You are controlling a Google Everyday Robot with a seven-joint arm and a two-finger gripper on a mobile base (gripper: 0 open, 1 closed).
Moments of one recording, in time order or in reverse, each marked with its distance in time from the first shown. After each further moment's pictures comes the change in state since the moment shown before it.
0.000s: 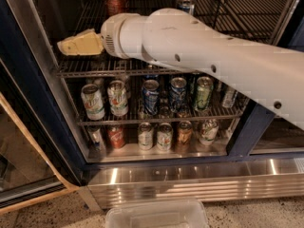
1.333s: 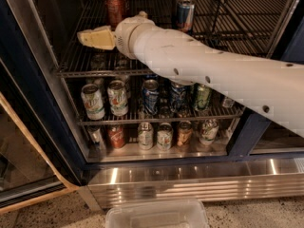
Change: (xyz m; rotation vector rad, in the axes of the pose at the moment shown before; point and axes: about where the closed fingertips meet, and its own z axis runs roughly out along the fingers) arm 0.005 -0.063 0.004 0.205 -0.122 0.019
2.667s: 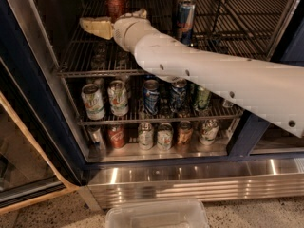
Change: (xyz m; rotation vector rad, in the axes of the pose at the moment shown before) arm -0.002 -0.037 0.051 0.089 -0.117 0.098
